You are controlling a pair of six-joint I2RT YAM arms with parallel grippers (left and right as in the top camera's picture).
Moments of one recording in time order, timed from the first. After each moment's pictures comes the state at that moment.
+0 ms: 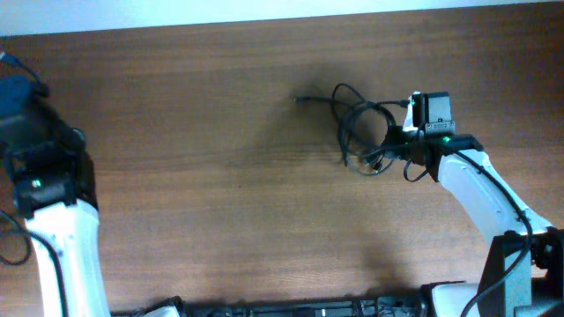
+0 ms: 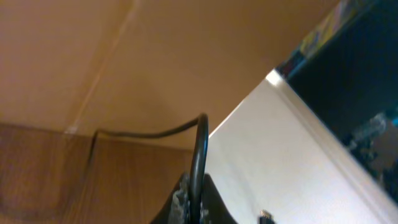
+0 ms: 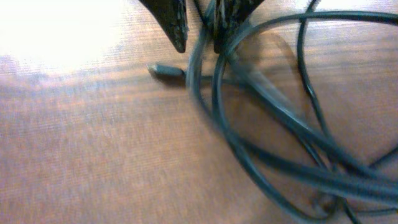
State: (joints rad) left arm 0.26 1.24 1.22 -0.17 -0.81 -0.79; right arm 0.03 1.53 0.90 -0.44 -0.06 0.26
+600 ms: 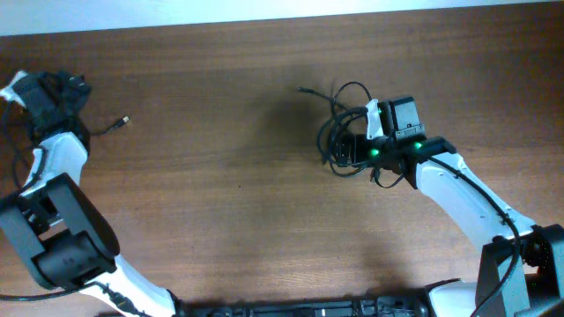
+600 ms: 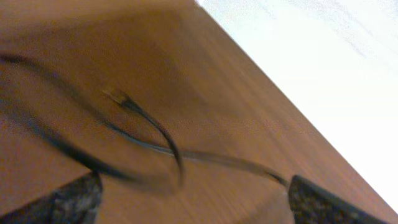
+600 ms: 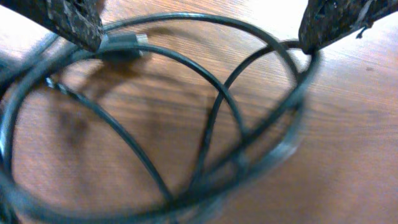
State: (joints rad) left arm 0.44 1.96 1.30 0.13 -0.14 -0.47; right arm 0.21 1.53 0.90 -0.41 -0.28 0.28
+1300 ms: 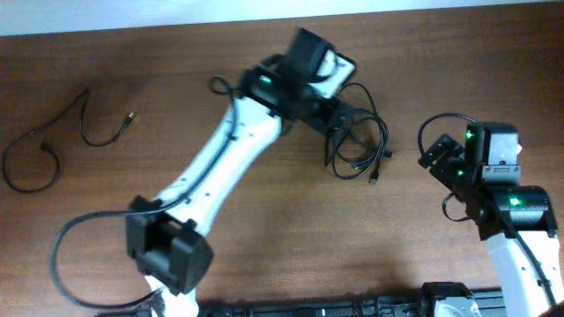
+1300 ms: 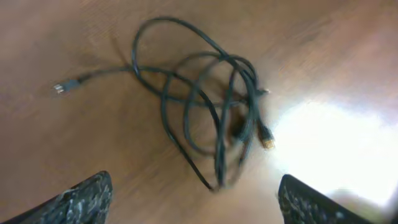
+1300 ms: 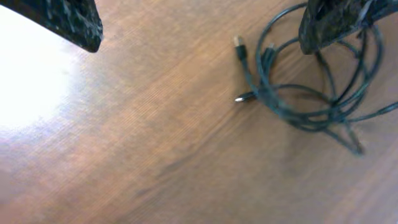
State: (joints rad) left arm -0.64 1.96 1.89 -0.92 0.19 0.06; right arm -0.08 1.00 0.95 -0.96 0.15 0.69
